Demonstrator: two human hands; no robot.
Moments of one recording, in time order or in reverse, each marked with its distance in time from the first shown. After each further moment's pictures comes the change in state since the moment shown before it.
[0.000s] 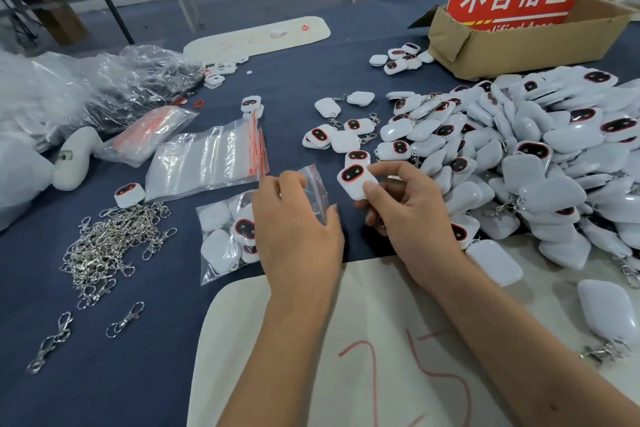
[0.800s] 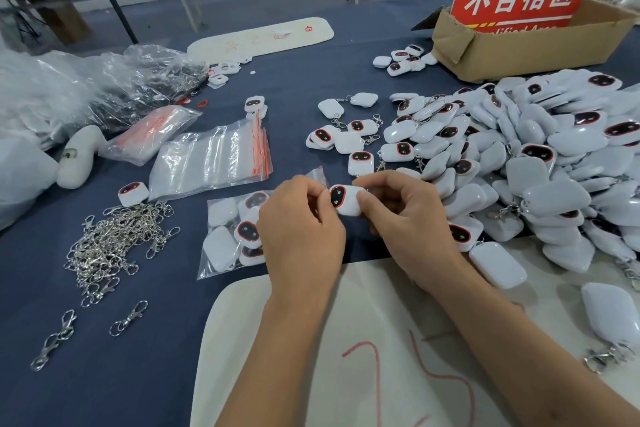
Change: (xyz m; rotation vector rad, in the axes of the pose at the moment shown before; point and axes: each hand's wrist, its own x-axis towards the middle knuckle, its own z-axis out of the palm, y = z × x) left_hand 0.005 0.003 -0.006 -0.217 0.010 -0.019; right_hand -0.004 -0.003 0.002 -0.199 -0.049 -0.153
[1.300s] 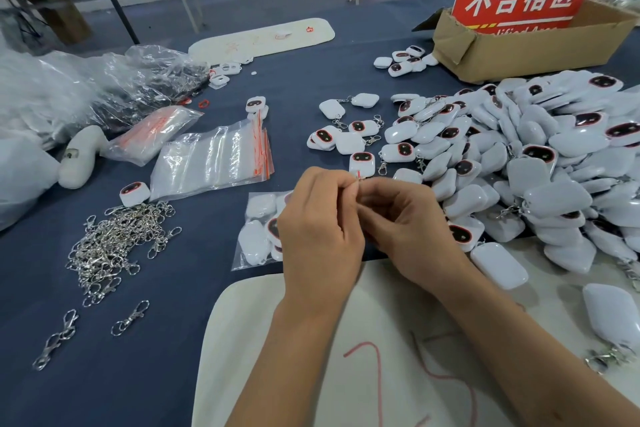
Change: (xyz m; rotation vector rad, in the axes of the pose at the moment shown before) left_hand -0.010 0.003 0.005 -0.116 0.104 0.432; right_hand -0.006 -0.013 -0.002 0.181 -0.266 -0.132
